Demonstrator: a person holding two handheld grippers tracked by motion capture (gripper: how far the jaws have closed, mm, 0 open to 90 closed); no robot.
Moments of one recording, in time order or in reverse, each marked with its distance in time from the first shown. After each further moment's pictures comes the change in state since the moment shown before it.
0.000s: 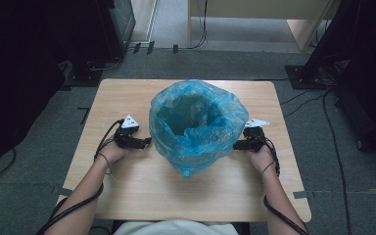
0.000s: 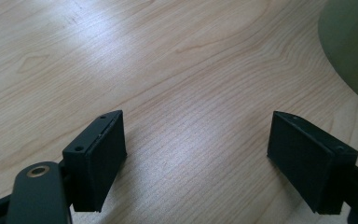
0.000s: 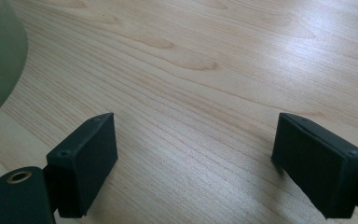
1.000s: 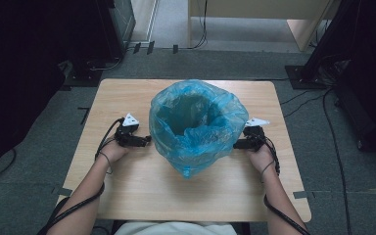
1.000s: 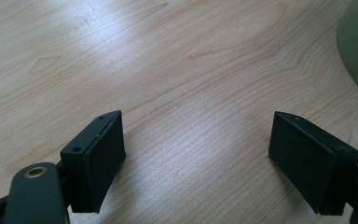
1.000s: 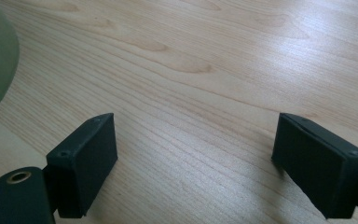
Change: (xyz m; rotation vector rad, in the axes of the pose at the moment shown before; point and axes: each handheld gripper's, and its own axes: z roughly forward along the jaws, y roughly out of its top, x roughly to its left) left arm 0.003 0.005 0.005 0.000 0.022 -0.020; right arm -0.002 0.002 0.002 0.000 -0.014 0.013
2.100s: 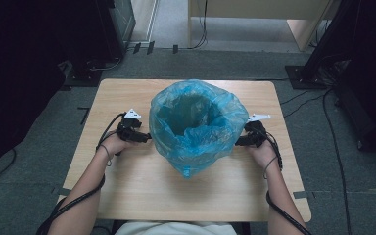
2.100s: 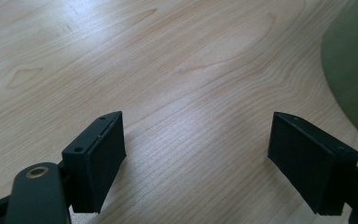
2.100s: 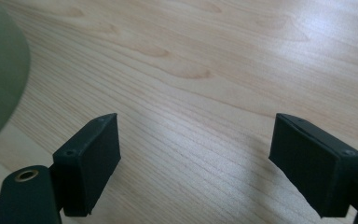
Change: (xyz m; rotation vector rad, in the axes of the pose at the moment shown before) left arm 0.005 0.020 0.001 0.054 -0.084 -0.028; right arm -0.005 0.016 -0.008 0.057 0.040 0.019
